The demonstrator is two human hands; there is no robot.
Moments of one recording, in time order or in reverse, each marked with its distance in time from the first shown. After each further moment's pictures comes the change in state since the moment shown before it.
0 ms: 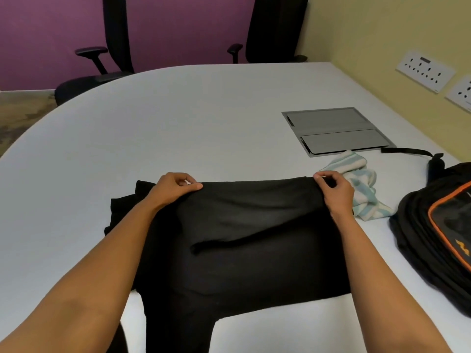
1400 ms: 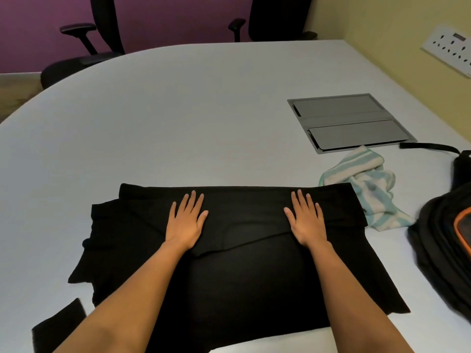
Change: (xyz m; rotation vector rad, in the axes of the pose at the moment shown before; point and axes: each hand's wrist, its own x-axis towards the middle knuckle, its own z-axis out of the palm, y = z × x) left_hand 0.022 -0.057 0.106 0.748 0.017 -0.038; right_hand 0.000 0.091 0.076 -1.000 -0.550 -0.082
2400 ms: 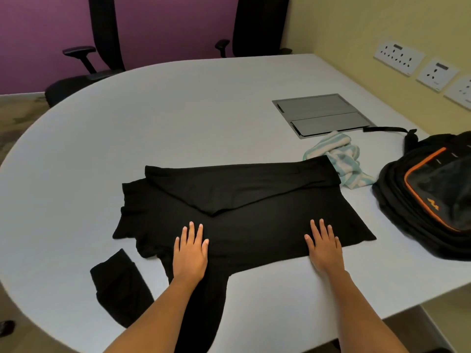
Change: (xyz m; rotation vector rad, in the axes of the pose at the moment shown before) left_hand -0.188 -0.016 0.031 -0.056 0.024 -0.067; right_hand -0.204 0.025 0.041 0.099 -0.005 0.238
